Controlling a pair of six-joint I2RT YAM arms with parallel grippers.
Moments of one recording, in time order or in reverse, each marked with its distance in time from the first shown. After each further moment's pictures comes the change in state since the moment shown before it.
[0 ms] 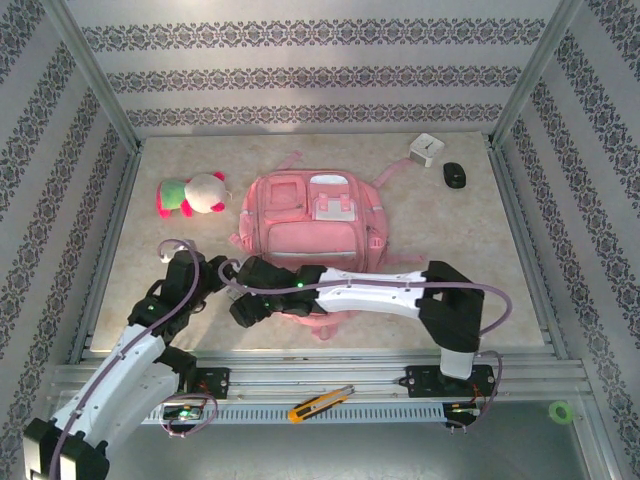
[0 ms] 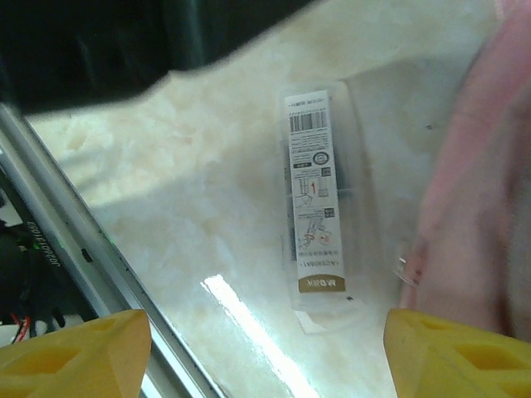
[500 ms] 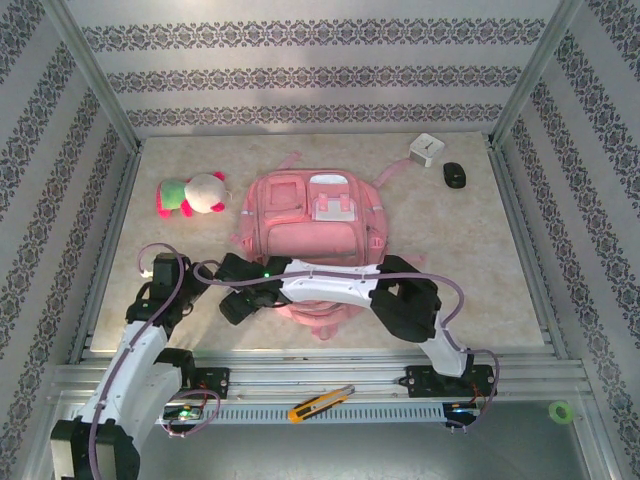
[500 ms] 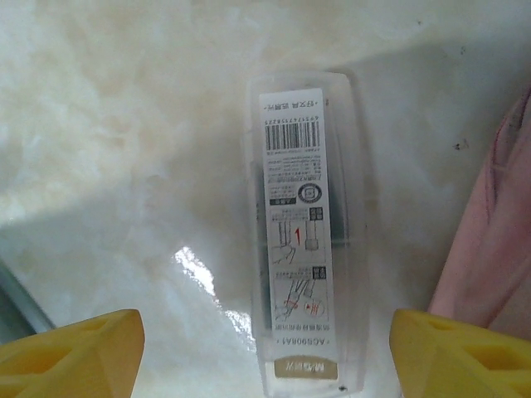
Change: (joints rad) left arm 0.277 0.057 -0.068 -0.005 0.089 -0.037; right arm -0.026 0.274 0.314 -0.221 0.009 -0.070
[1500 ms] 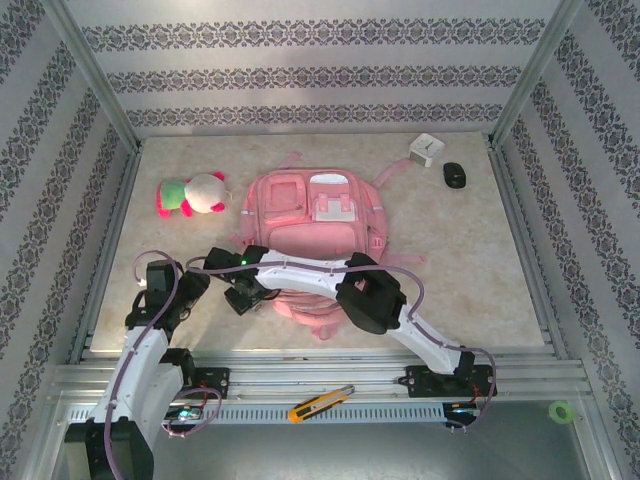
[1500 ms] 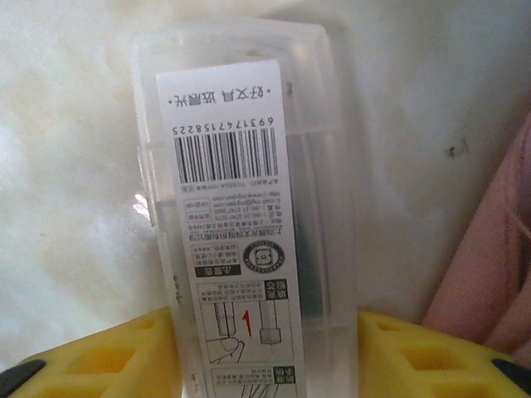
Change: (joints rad) left arm 0.114 -0.033 -0.091 0.063 0.119 0.007; right arm -0.046 0.267 0.340 -0.303 0.001 0.008
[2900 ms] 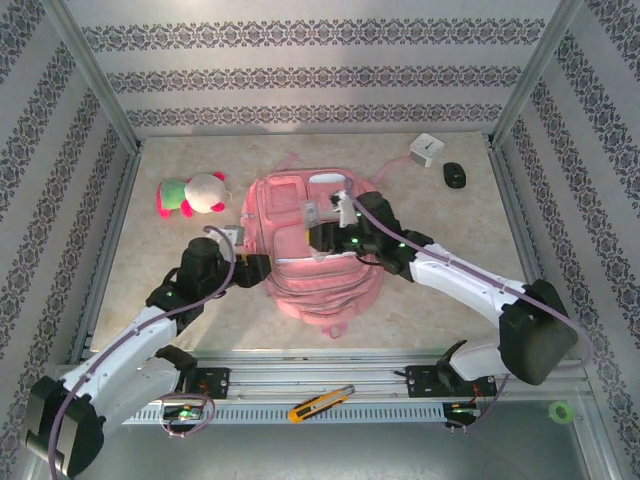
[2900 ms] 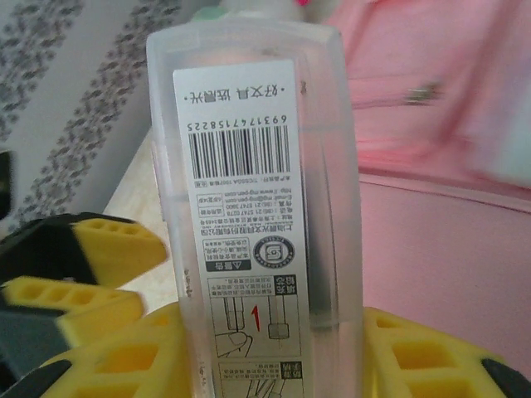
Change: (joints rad) left arm -0.539 0.204 0.196 0.349 0.183 0.422; right arm -0.529 -1.046 -1.139 0.885 -0.392 0.145
